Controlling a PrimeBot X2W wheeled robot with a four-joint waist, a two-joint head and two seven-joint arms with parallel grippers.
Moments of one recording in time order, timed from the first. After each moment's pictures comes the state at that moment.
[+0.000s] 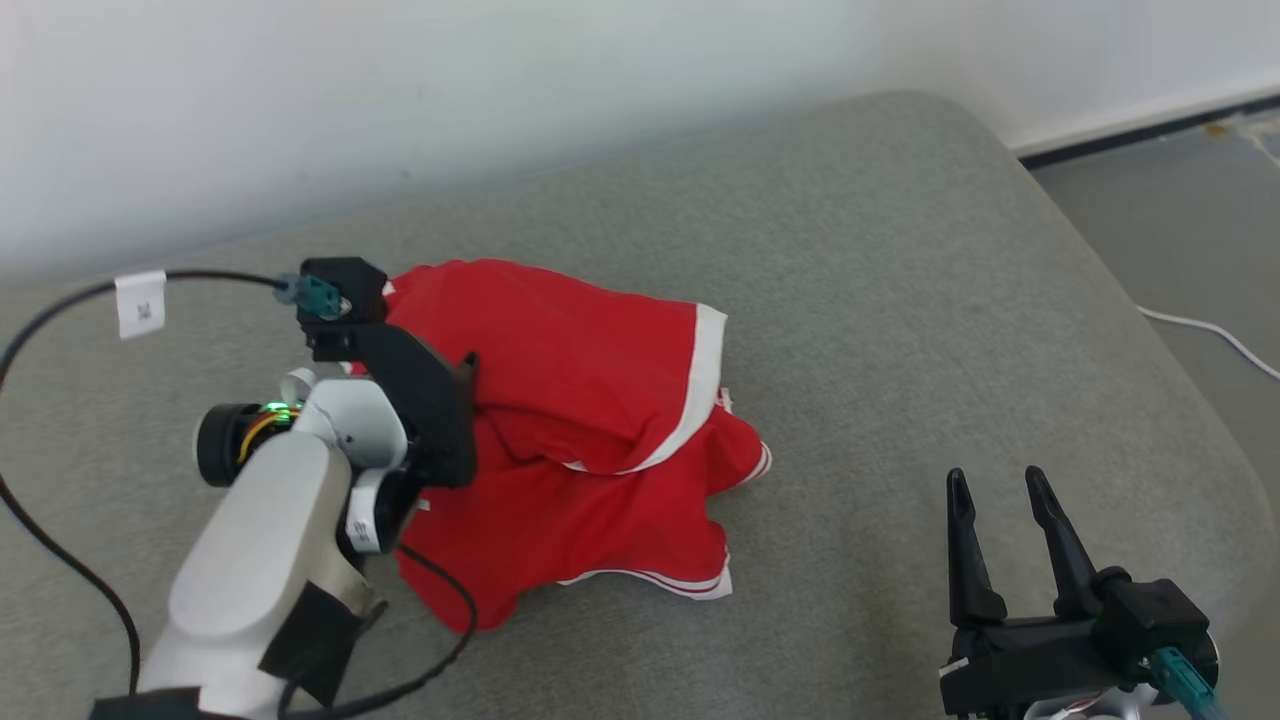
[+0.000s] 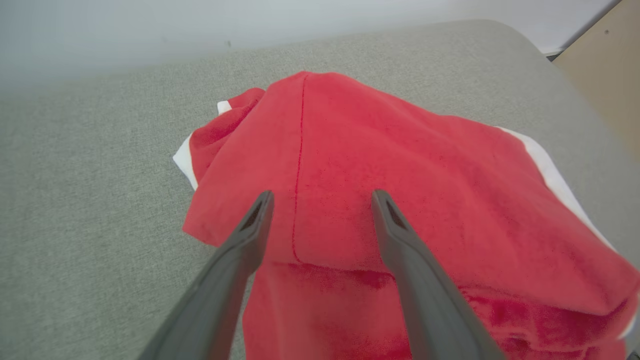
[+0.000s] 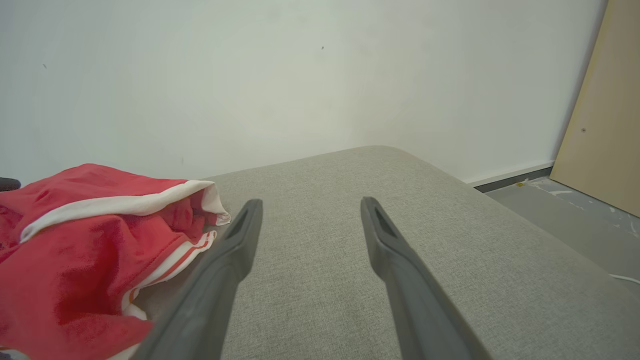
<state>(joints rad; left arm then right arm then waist) -0.71 0.17 -0.36 0.52 -0.54 0.07 0.51 -0.05 -0.05 -0.07 0.15 0.12 0.13 -0.26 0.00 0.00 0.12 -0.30</state>
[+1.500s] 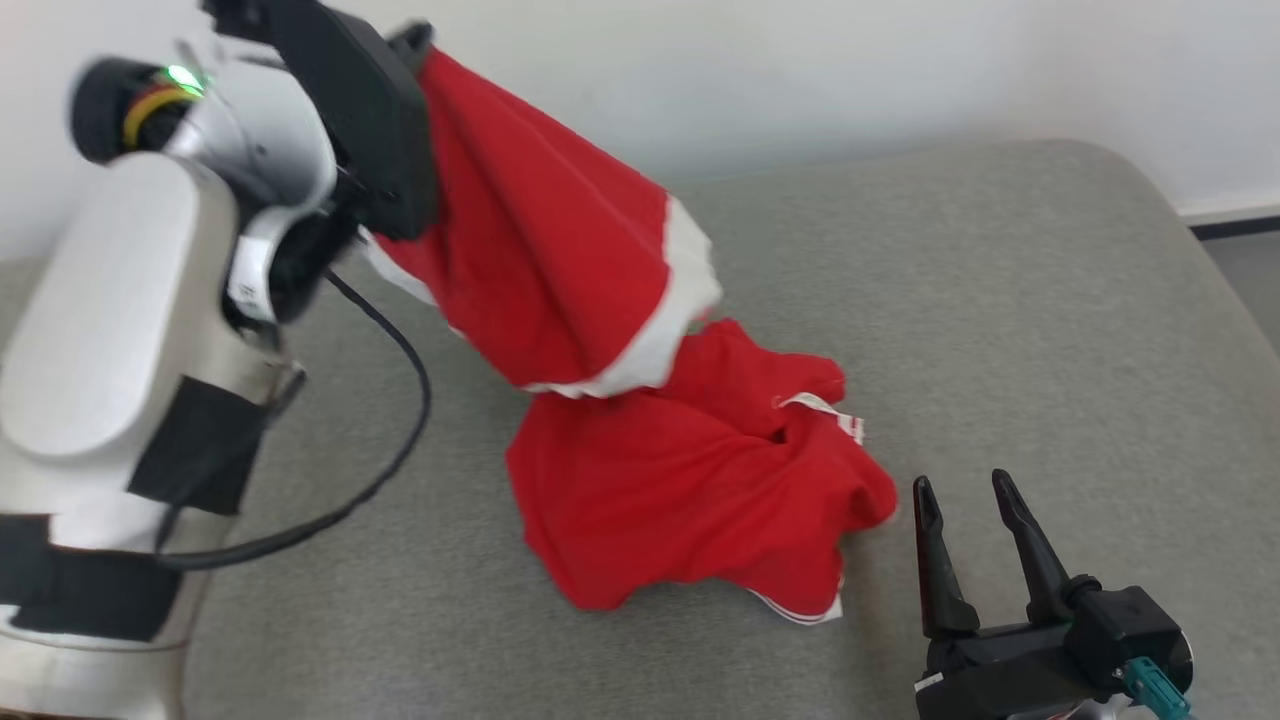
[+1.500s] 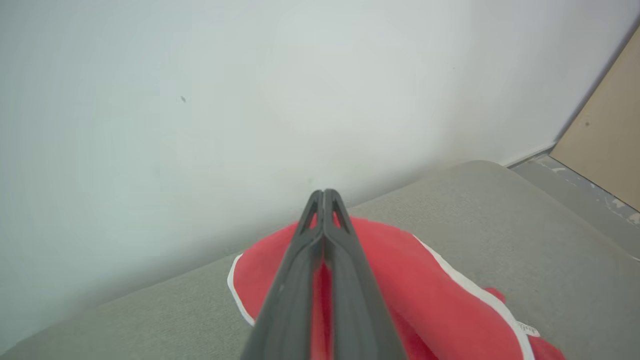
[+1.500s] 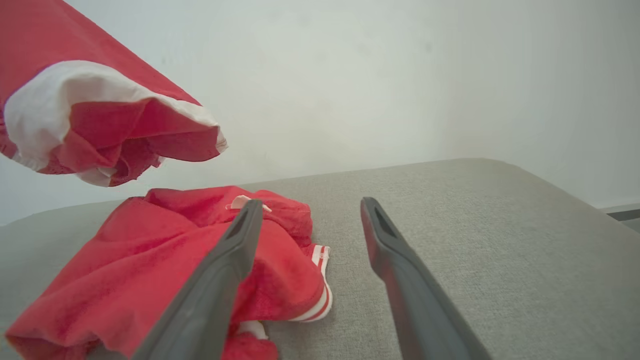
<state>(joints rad) -1.08 0.27 -0.37 0.37 -0.57 -0.05 0.64 -0.04 -0.05 -0.01 0.12 0.11 0.13 -0.26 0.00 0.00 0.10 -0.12</state>
